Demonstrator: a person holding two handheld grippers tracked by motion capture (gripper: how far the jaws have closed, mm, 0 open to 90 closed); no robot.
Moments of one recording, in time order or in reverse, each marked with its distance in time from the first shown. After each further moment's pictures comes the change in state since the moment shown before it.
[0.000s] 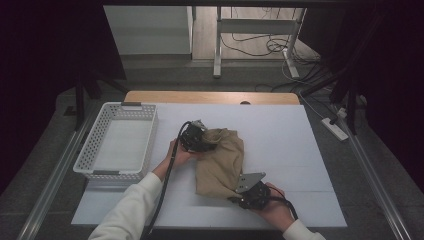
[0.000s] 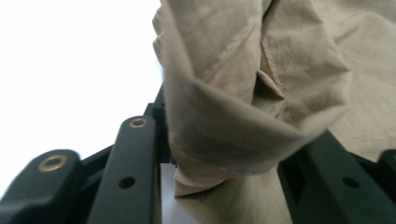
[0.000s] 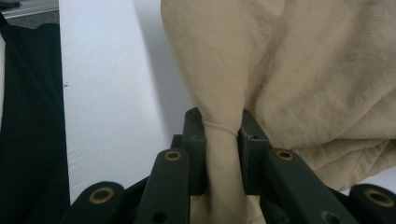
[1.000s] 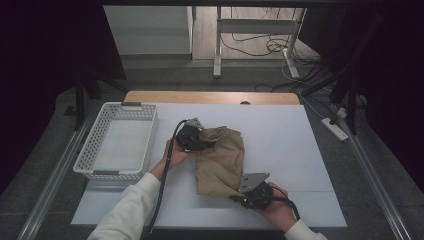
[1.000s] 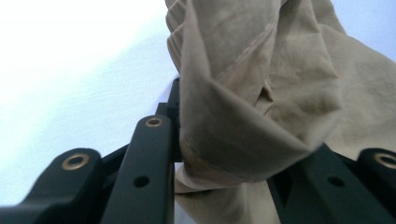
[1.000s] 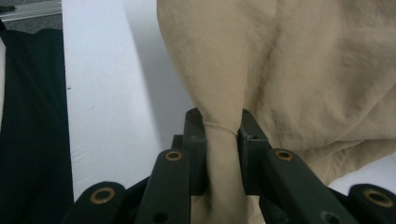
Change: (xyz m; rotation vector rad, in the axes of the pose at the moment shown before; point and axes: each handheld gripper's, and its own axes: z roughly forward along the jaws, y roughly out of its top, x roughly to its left) left arm -0.013 0.001 -0.030 -0.075 -0.002 0.044; right arm 0.001 0.000 -0.010 -0.024 -0.022 -0.012
